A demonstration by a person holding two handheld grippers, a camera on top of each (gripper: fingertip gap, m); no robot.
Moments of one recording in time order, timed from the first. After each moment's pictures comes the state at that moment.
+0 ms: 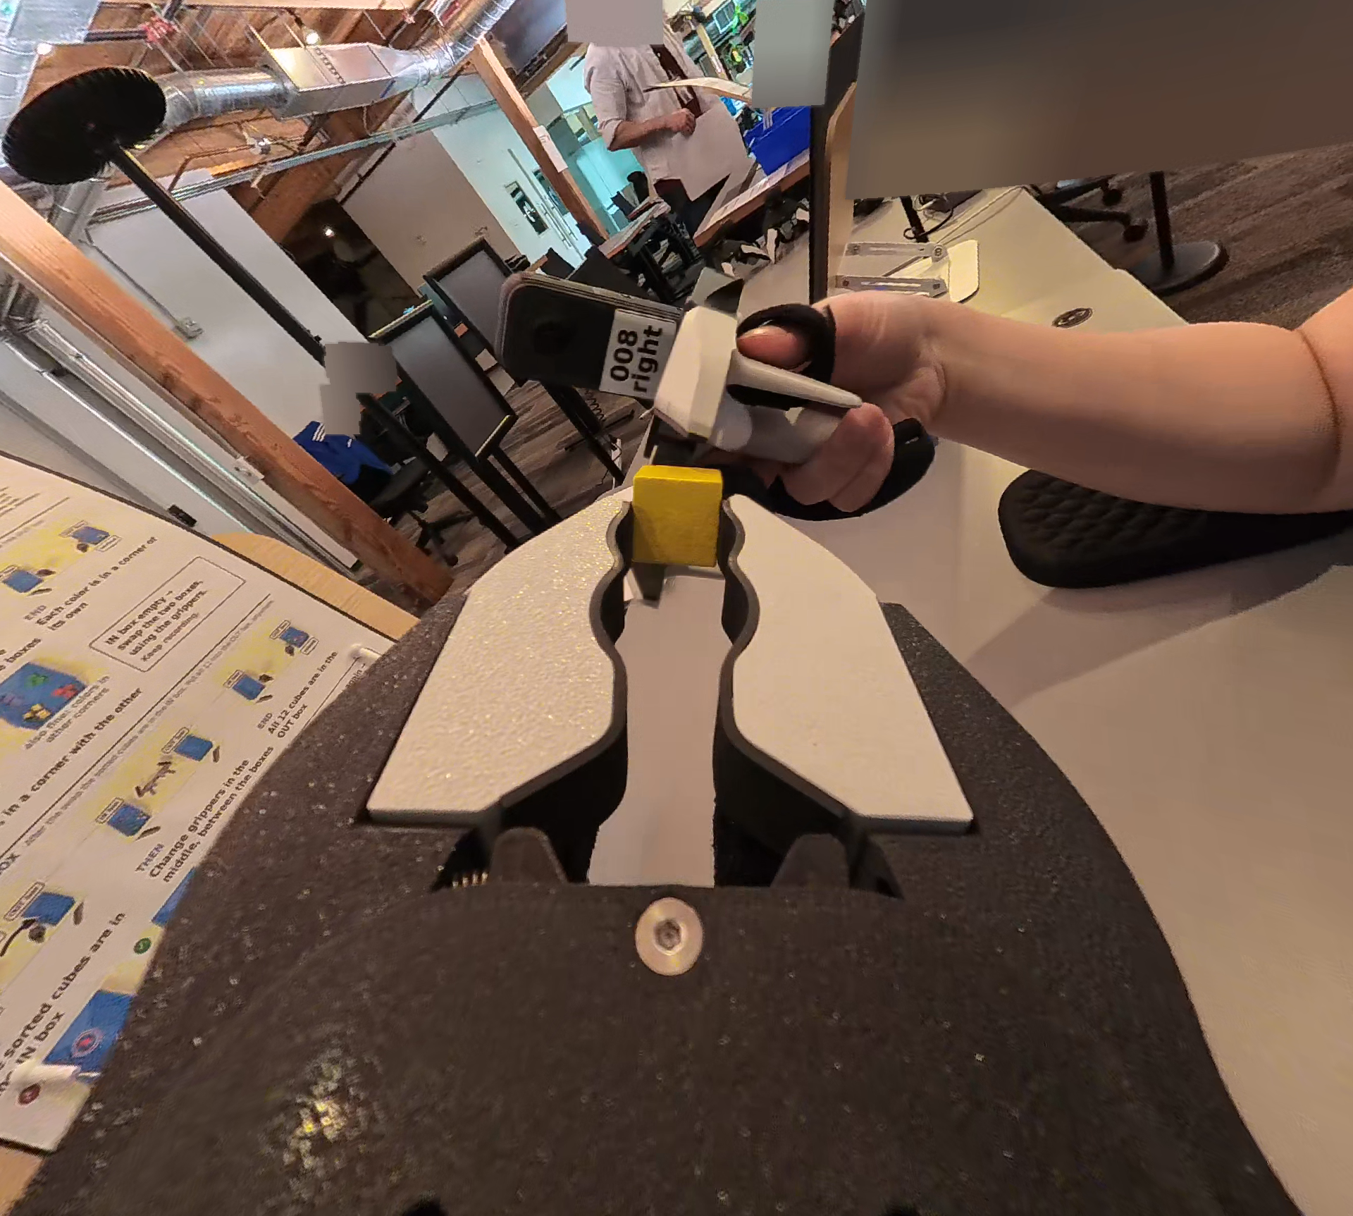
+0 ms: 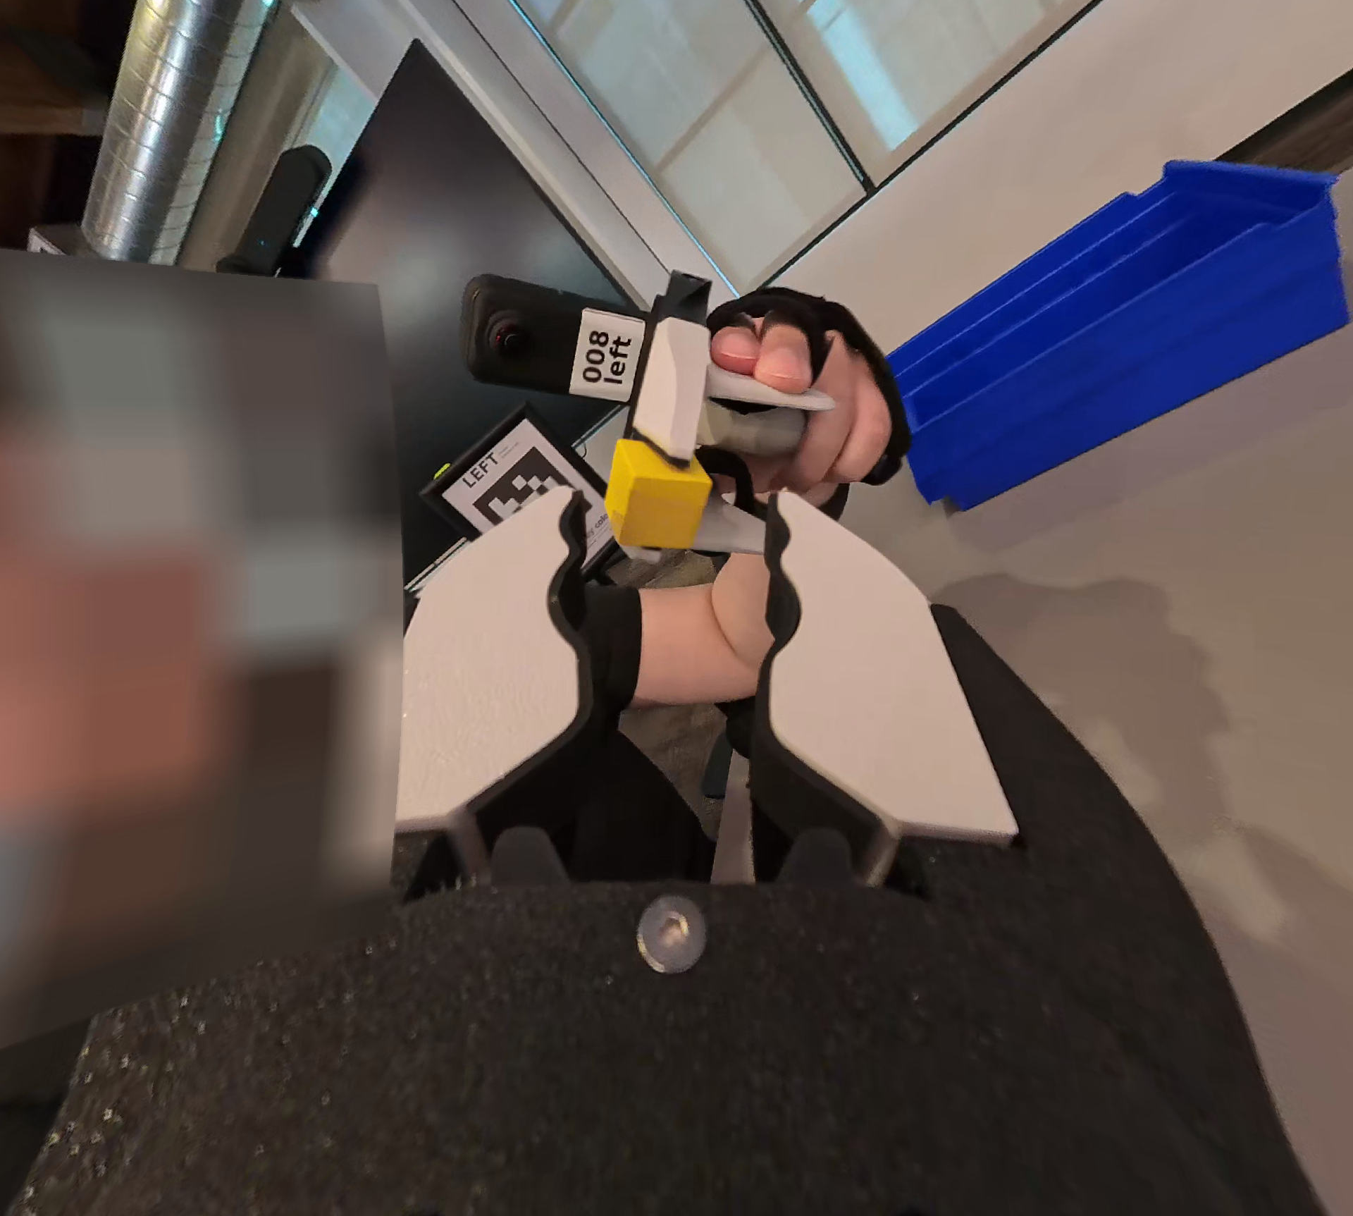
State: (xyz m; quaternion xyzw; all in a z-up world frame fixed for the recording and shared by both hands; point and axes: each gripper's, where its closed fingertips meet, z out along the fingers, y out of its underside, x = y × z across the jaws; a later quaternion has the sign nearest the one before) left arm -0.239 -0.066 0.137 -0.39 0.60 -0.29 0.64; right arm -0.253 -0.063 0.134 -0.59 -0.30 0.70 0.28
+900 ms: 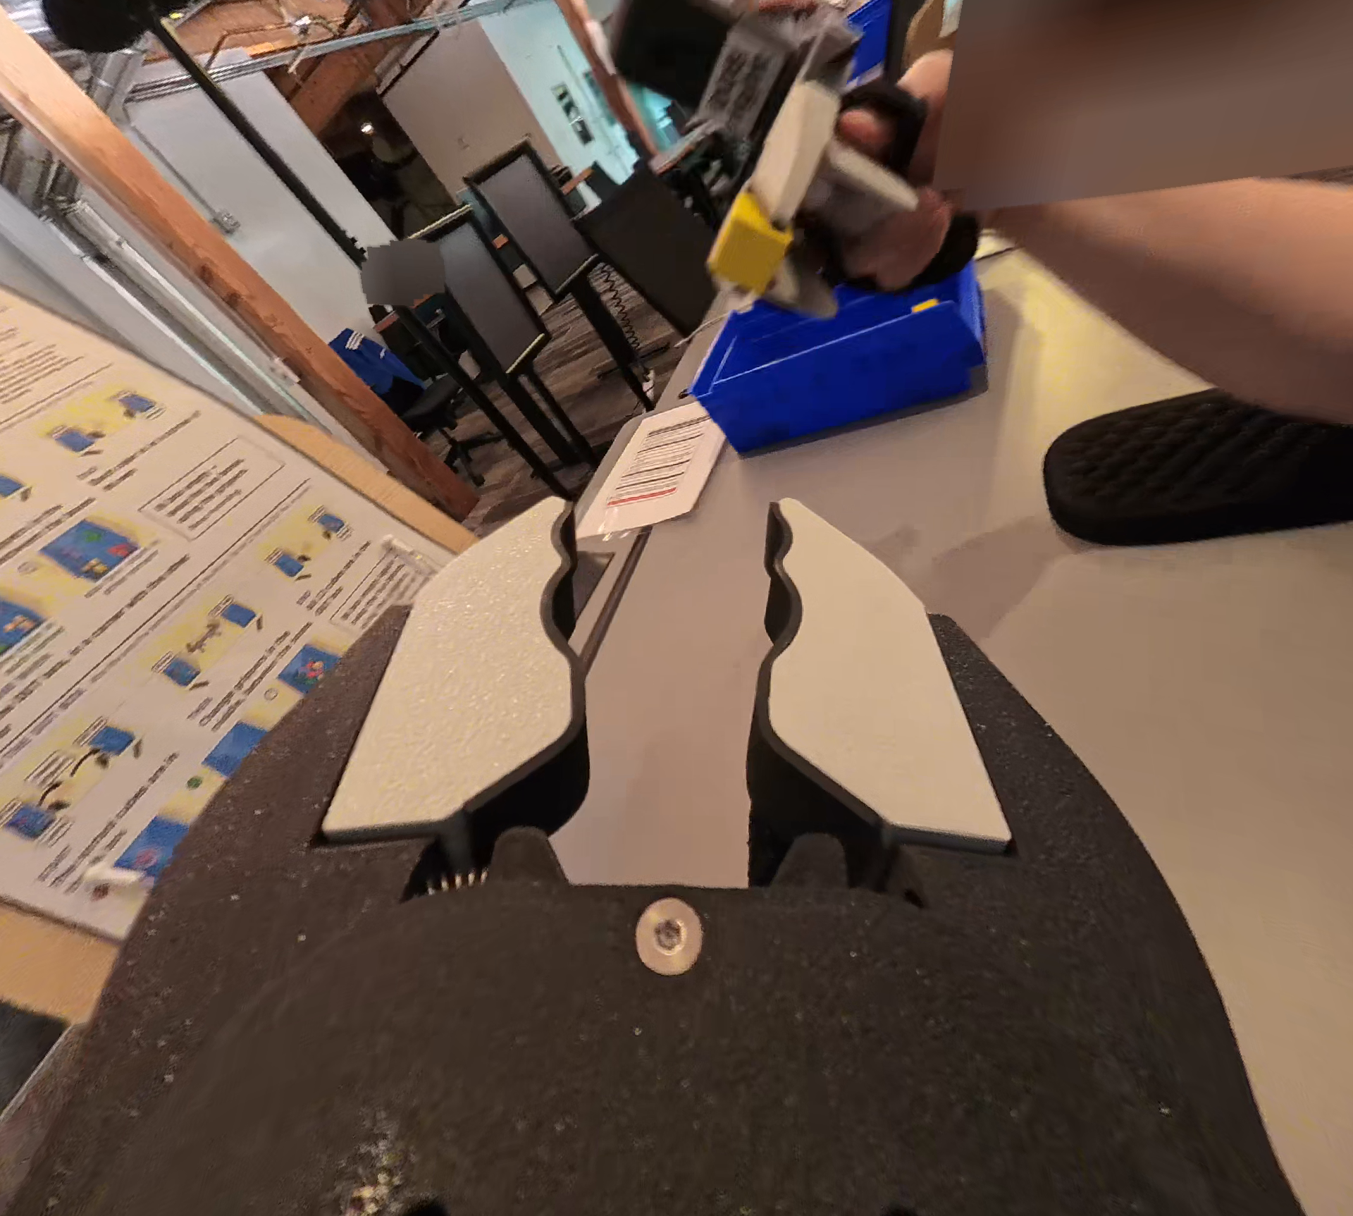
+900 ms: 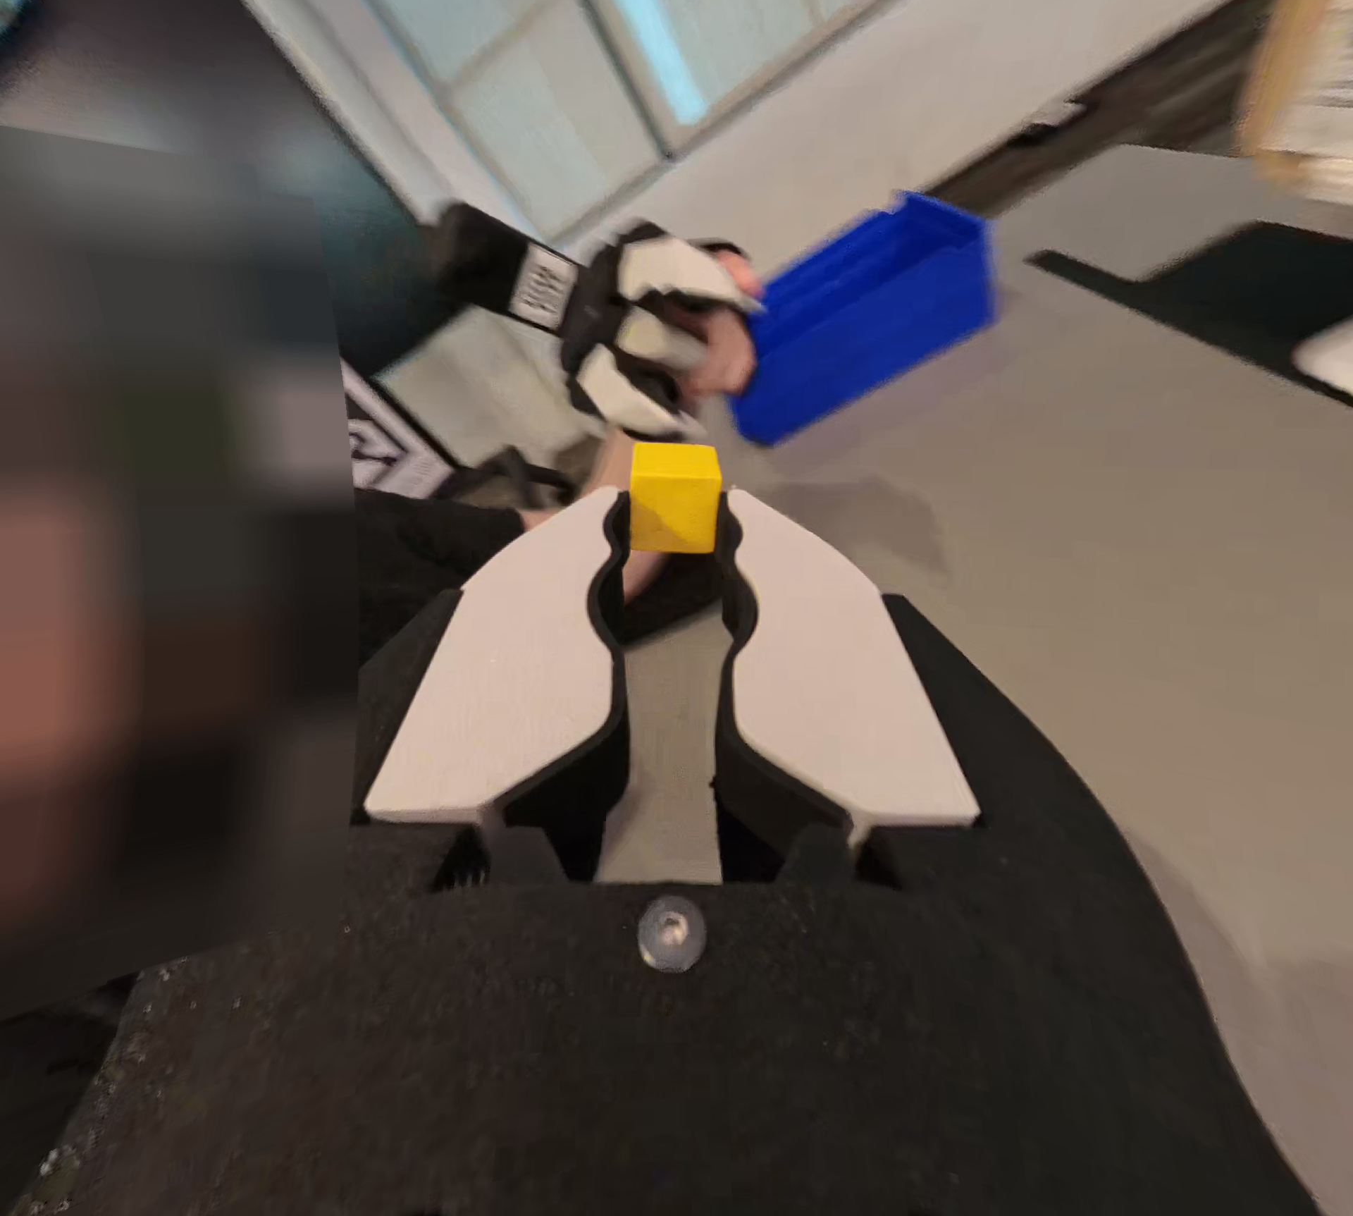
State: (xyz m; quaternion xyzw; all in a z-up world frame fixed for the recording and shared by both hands) left arm -0.265 -0.048 0.123 -0.45 0.58 -0.25 0.63; right arm -0.162 -0.068 0.139 -0.67 -0.32 0.56 0.36
